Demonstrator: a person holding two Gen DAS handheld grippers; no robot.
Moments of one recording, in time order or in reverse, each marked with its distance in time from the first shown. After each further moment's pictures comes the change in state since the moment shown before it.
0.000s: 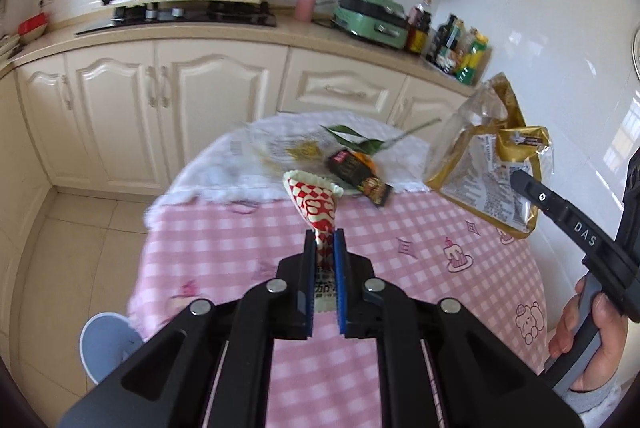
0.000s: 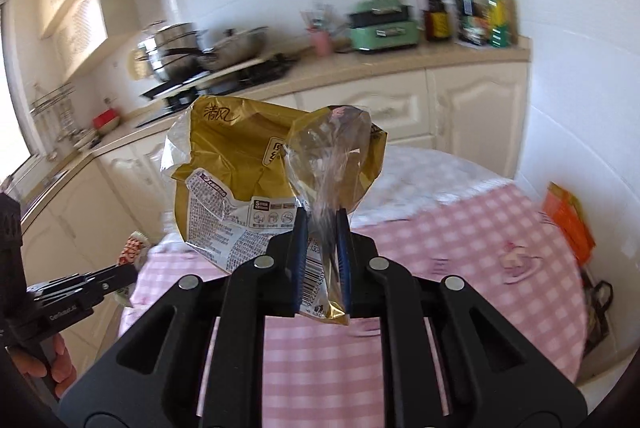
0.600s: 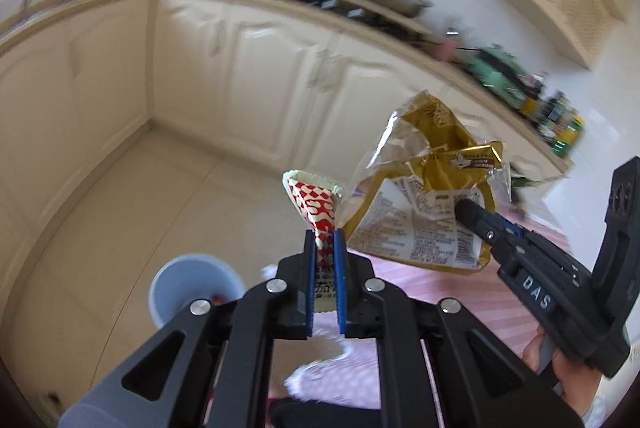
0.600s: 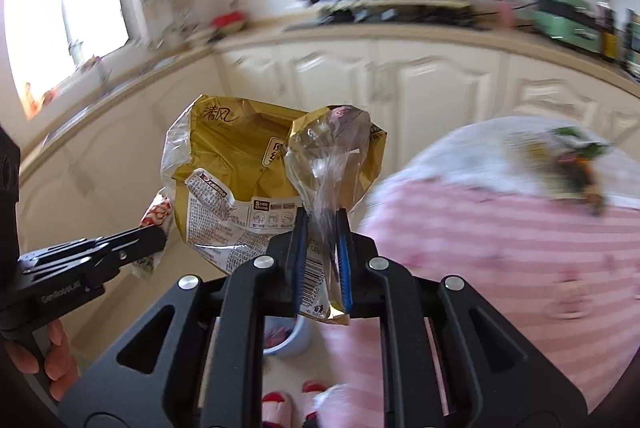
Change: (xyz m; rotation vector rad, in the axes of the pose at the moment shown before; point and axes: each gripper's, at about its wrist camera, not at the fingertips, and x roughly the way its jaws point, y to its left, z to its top) left arm -0.107 0.230 -0.093 -0.343 -0.039 0.254; right arm 0.088 0.297 -0.100 -0.317 0.231 0.339
